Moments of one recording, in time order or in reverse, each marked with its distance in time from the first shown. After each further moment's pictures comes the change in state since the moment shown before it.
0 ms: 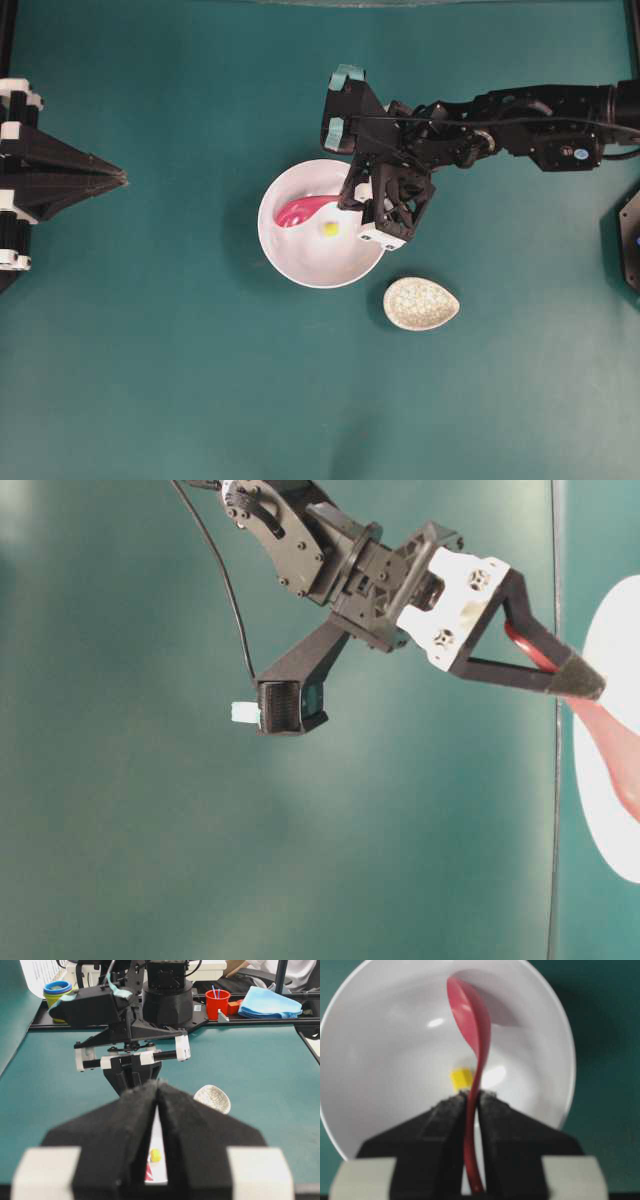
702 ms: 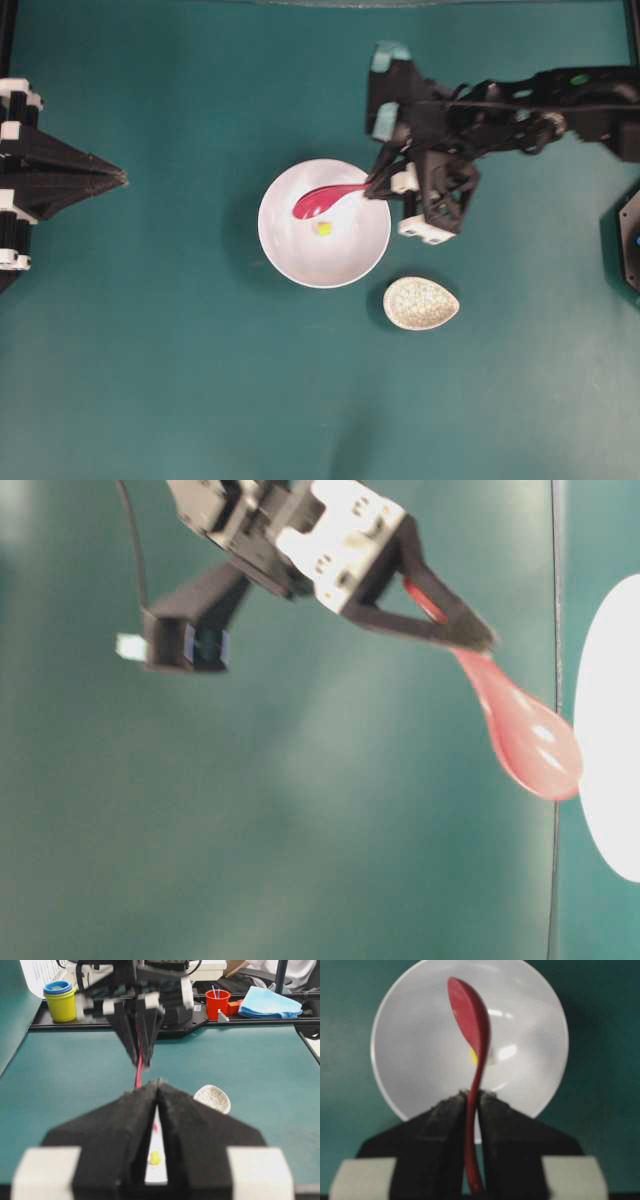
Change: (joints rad) left arm 0.000 0.000 0.000 0.000 -0.002 -0.002; right arm -0.002 -0.245 0.054 -0.071 0.115 0.009
